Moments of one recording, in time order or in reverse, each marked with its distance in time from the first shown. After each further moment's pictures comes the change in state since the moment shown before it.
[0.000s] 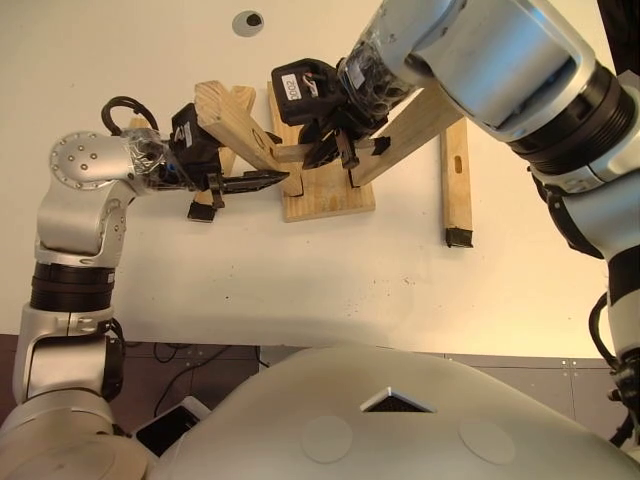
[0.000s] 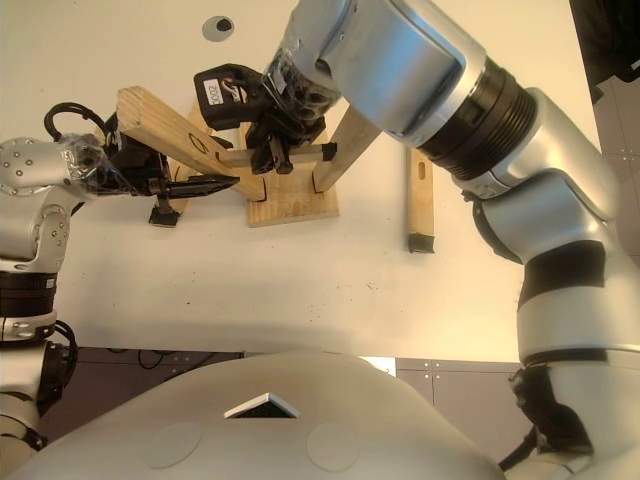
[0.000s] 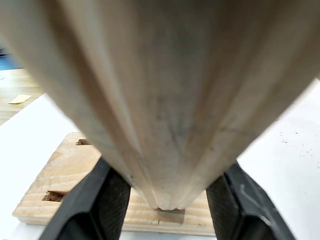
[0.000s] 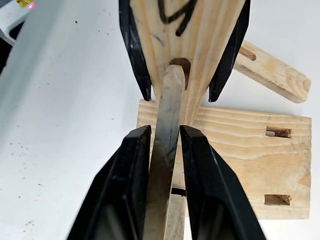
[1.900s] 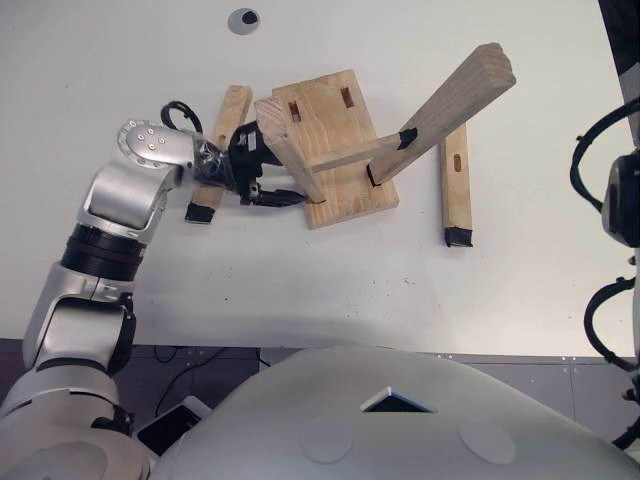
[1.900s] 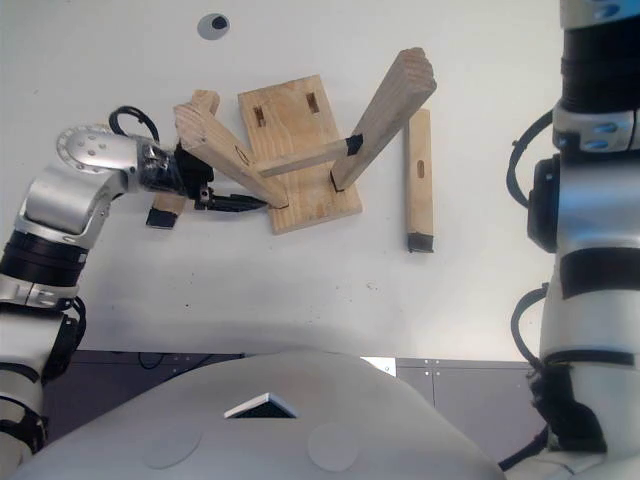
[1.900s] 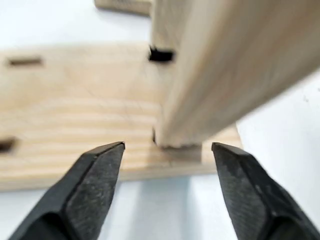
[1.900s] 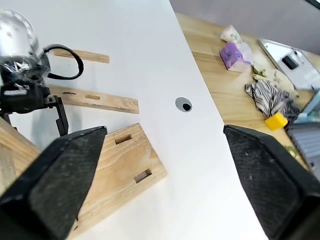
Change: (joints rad) left arm -0.200 -0.028 -0.248 0.120 0.159 0.208 0.016; right arm 0.039 -0.145 -0.599 0.183 -0.047 -0.126 -0.093
